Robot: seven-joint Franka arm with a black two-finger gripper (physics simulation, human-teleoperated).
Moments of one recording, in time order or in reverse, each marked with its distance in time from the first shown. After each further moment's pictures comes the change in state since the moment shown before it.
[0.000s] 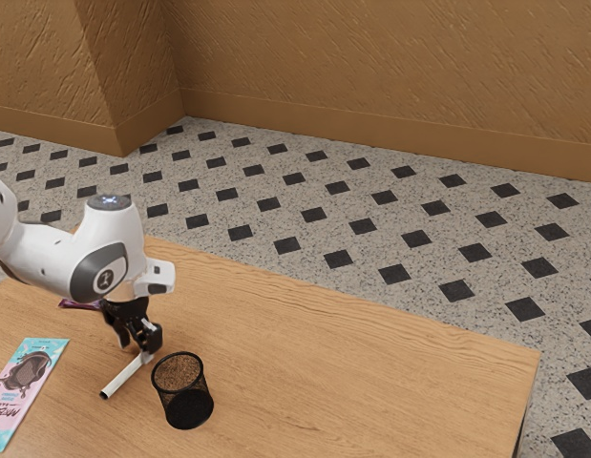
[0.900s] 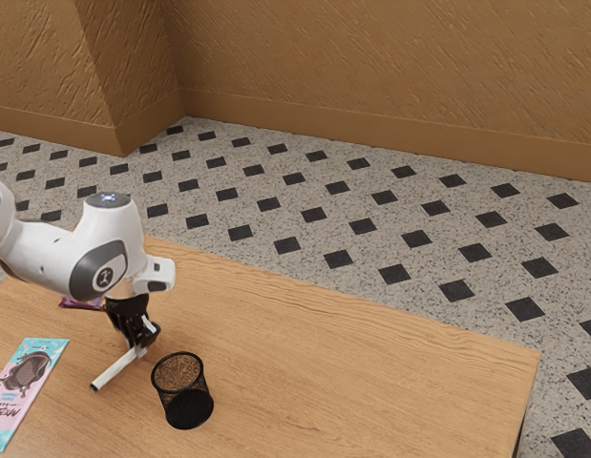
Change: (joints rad) arm -0.001 -0.012 0.001 0.002 0.001 0.003 0.014
